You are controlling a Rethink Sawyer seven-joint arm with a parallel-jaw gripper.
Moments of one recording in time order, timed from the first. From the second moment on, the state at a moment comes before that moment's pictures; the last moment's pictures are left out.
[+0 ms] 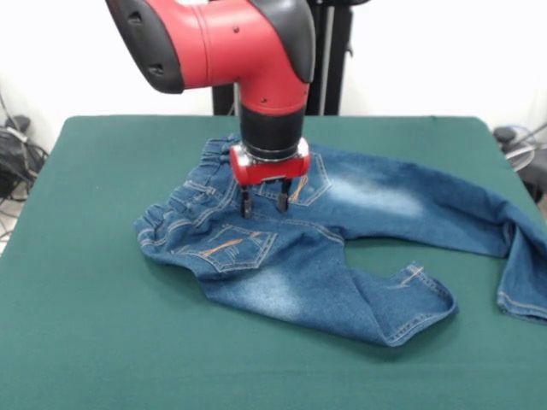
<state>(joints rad) -0.59 -0.46 0.42 1.73 -0.88 0.52 1.83</state>
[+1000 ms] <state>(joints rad) -0.36 -0.46 0.27 1.66 -0.88 0.55 1.83</state>
